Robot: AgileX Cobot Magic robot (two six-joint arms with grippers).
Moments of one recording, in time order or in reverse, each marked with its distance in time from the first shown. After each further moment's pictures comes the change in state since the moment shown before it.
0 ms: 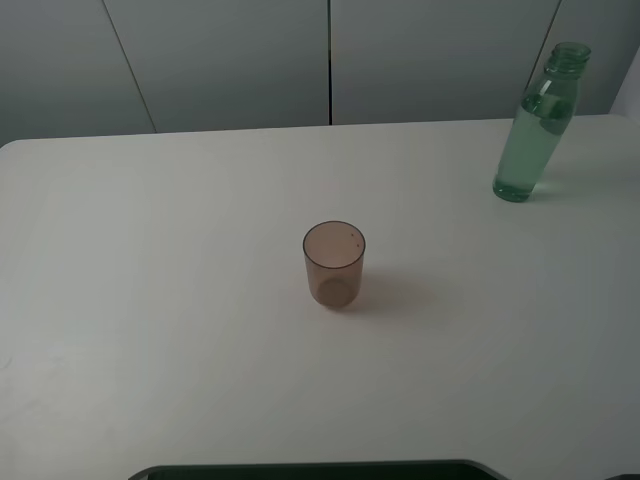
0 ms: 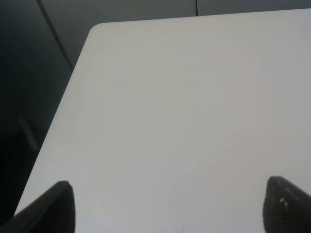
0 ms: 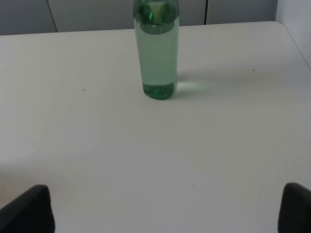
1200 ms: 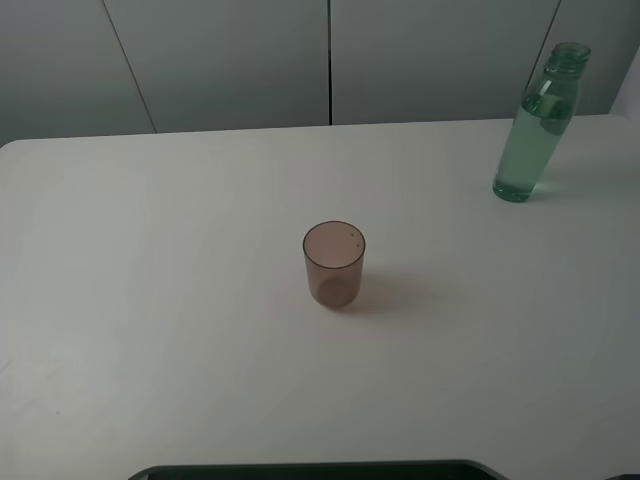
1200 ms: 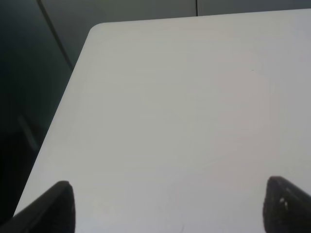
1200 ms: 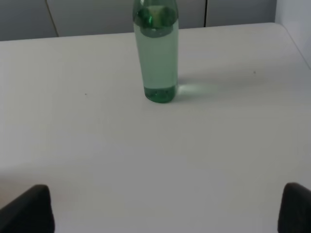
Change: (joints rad) left arm 0.000 0.000 0.000 0.000 0.000 -0.002; right arm 0.000 0.000 -0.009 0.011 -0.013 0.015
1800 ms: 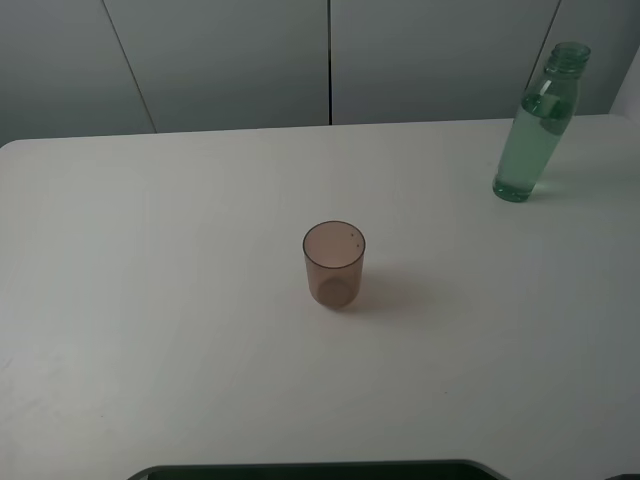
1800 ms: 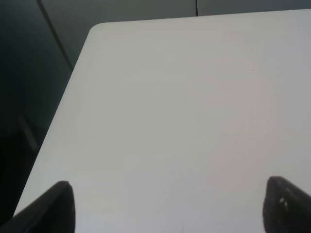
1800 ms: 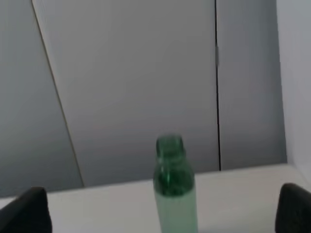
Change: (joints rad) left arm 0.000 0.000 0.000 0.000 0.000 0.000; right arm 0.000 0.252 -0.008 0.063 -0.627 0.000
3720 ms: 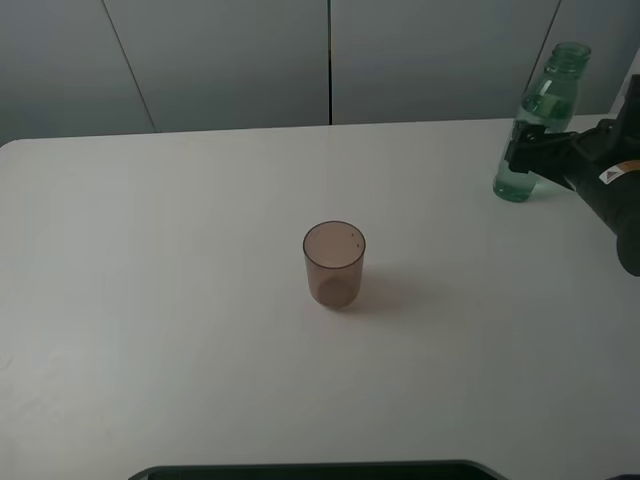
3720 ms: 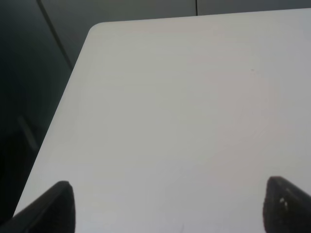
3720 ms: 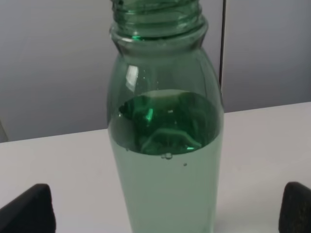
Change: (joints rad) left arm 0.000 -0.002 0.000 0.000 0.000 0.000; right arm 0.189 1.531 0.141 0.187 -1.531 -0.035
